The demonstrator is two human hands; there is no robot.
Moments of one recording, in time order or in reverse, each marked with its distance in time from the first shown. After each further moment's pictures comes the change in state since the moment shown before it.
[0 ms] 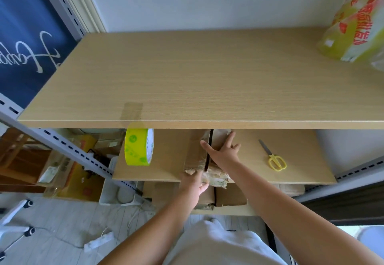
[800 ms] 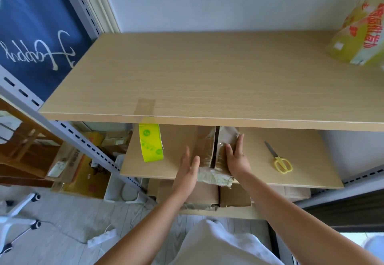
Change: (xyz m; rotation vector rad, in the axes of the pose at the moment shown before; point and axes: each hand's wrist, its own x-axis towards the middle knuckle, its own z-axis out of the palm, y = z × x) left_hand -0.019 0.021 -0.043 0.865 -0.172 0.701; right_hand 0.009 0.040 0.004 0.084 0.073 -0.254
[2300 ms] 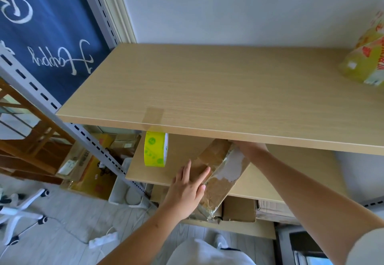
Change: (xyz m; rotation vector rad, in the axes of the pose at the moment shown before) left_hand -0.007 -0.031 -0.013 1.024 0.090 0.415; right_hand 0.081 -0.036 -0.048 -0.064 -0.016 -0.001
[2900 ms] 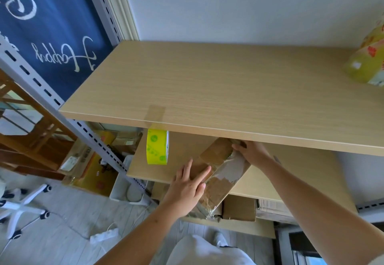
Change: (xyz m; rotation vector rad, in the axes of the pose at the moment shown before) left_hand 0.000 -0.004 0.002 -0.055 -0.055 0.003; right_hand -0.002 0.023 -0.002 -0.376 -0.071 -0.245
